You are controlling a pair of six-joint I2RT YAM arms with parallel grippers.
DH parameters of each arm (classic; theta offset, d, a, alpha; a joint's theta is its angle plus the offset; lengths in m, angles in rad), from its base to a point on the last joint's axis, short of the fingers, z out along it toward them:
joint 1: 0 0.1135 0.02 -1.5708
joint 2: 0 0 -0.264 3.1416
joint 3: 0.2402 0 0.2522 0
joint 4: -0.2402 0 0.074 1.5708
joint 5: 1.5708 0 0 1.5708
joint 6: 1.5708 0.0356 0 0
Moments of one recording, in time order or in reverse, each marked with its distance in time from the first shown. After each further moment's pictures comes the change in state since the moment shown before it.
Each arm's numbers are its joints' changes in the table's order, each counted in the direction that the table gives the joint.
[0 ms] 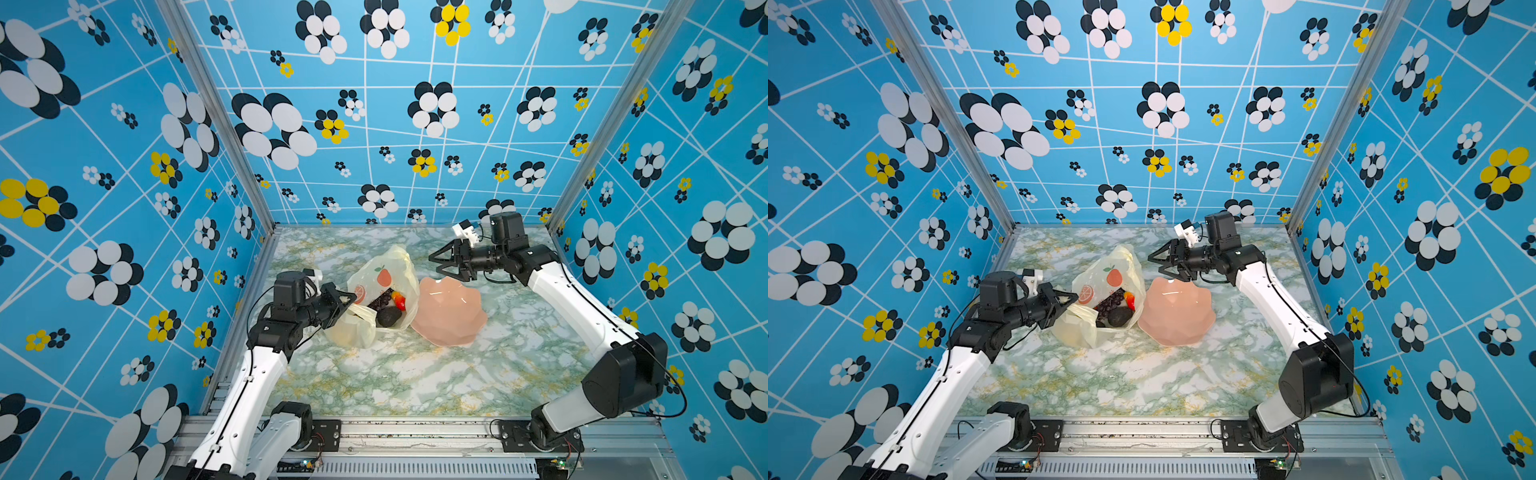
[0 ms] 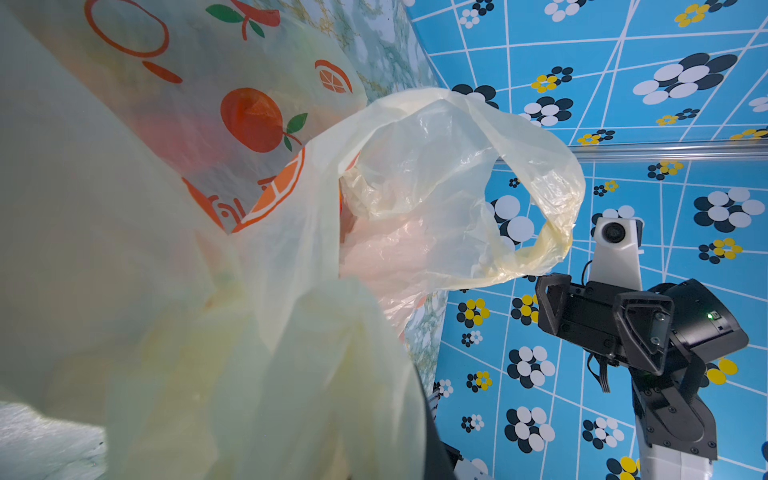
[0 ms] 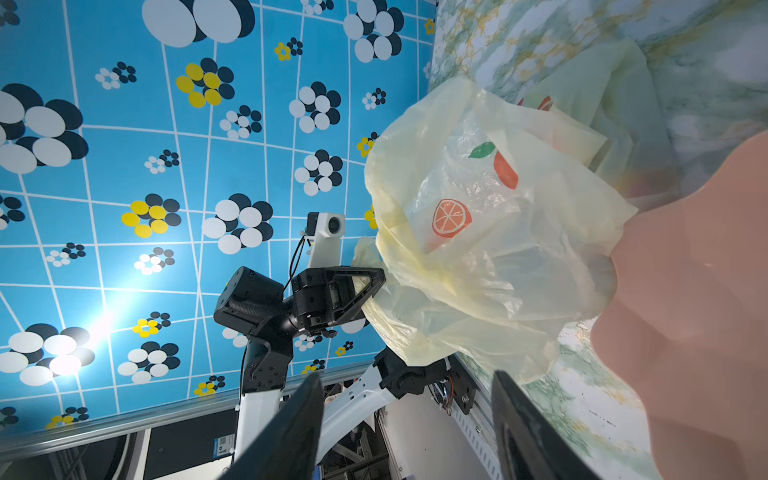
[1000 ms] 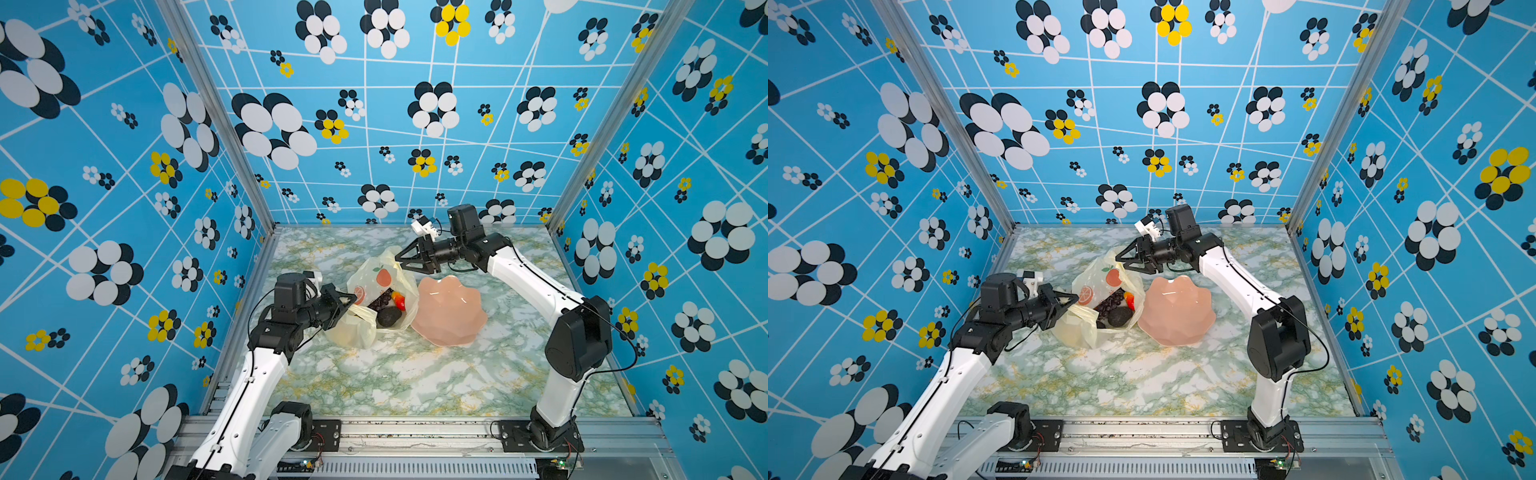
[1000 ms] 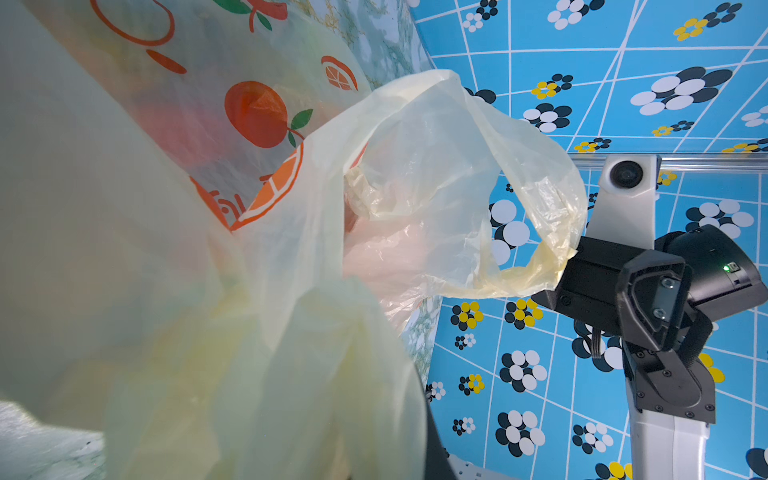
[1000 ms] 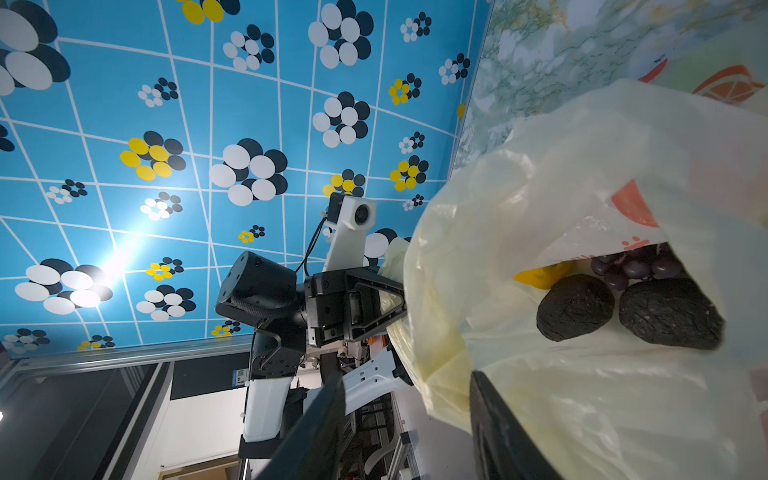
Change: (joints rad) left arm 0.000 -0.006 -0.024 0.024 0.000 -0.035; right arm 0.143 0.264 0.243 0.030 -0.090 -0.032
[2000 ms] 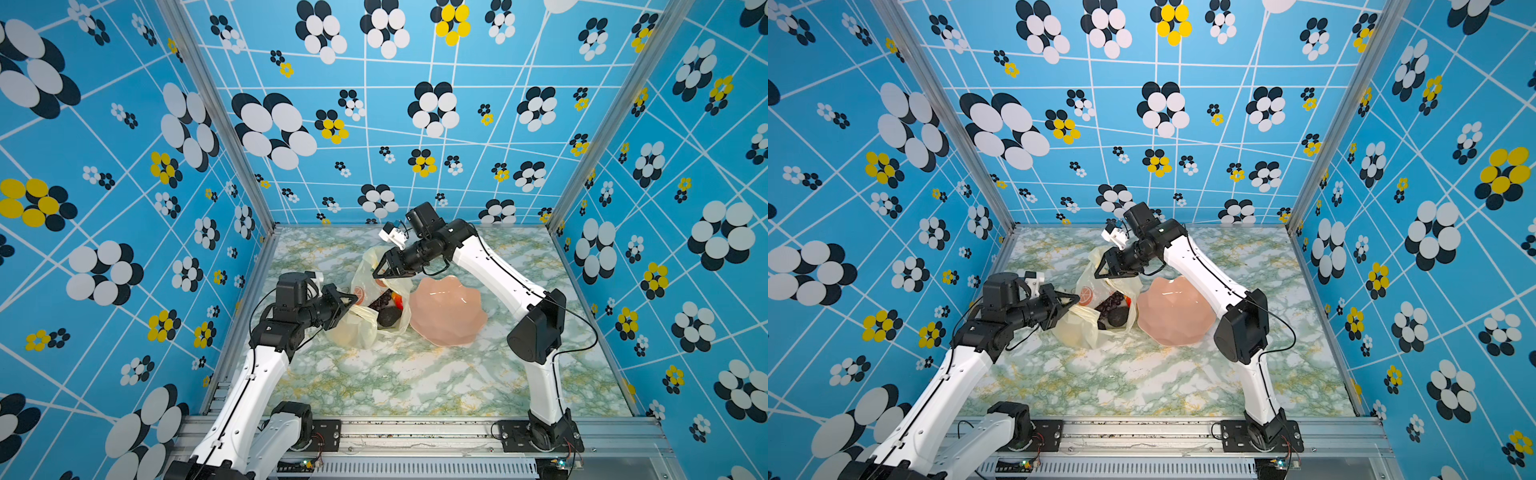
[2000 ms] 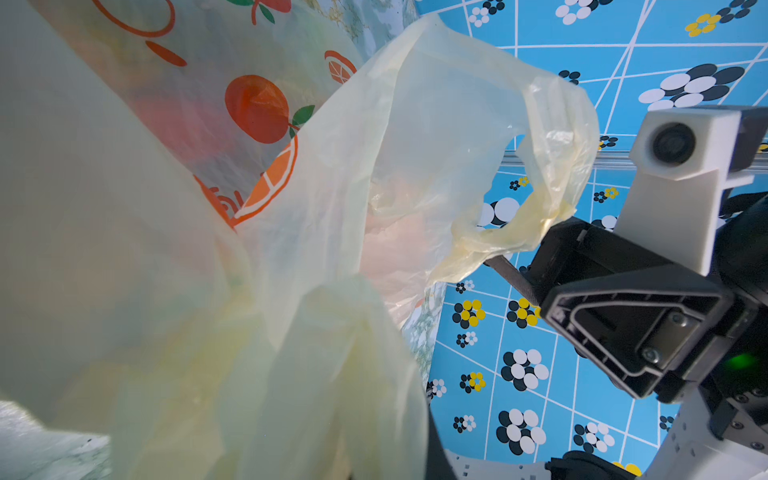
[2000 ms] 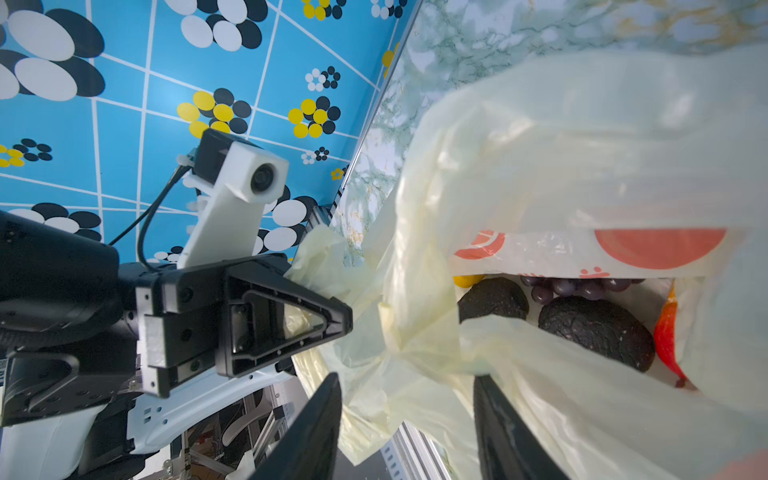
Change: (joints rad) left arm -0.006 0.016 0.002 -0.001 0.000 0.000; right arm 0.169 0.282 0.524 -0.524 0.305 -0.421
